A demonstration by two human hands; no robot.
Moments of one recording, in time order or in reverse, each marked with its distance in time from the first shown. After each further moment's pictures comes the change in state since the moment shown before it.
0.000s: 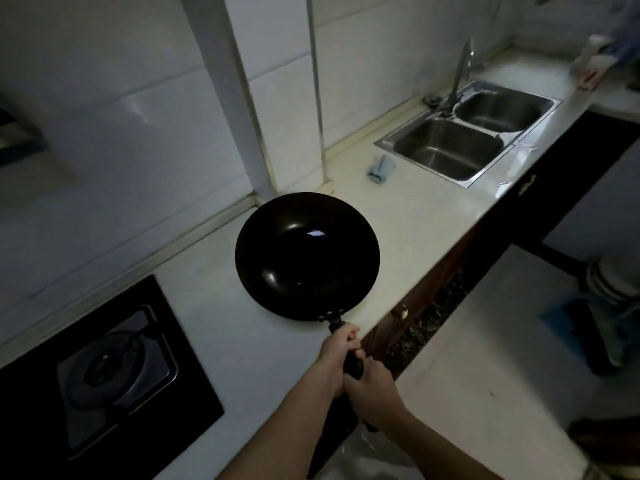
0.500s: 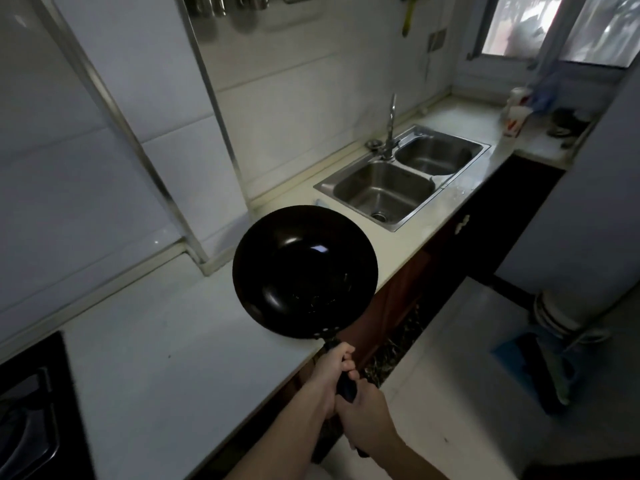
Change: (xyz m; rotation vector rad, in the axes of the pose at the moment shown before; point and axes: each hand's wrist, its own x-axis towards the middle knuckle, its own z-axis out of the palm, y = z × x) left_hand 0.034 -0.023 0.206 0.030 -0.045 0.011; right_hand 0.037 0.043 -0.196 -0.045 0.075 0.065
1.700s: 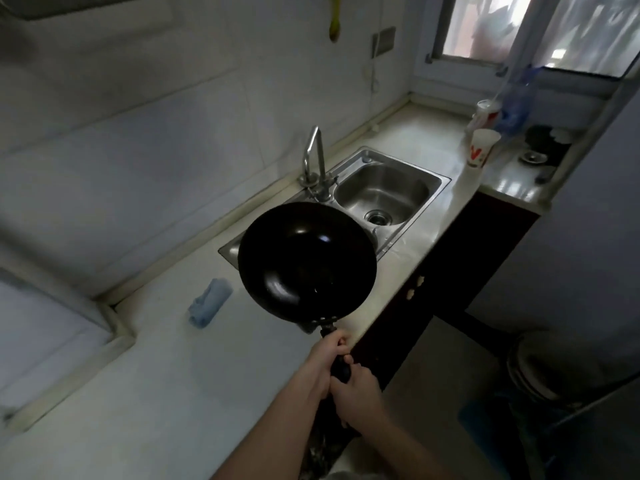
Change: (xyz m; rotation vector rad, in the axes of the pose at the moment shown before) left_hand 0.258 0.171 0.343 0.122 -0.010 -0.013; right_hand 0.324 -0.040 -0.308 0.081 0.082 0.017
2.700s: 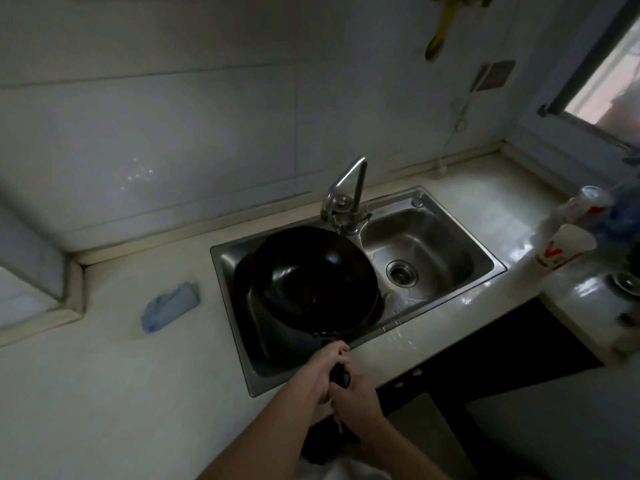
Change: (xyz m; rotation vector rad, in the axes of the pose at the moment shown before) left_hand 0.153 0.093 0.107 -0.232 0.133 -0.077; right_hand 0.186 -0.053 -0.123 -0.163 -0.290 0.088
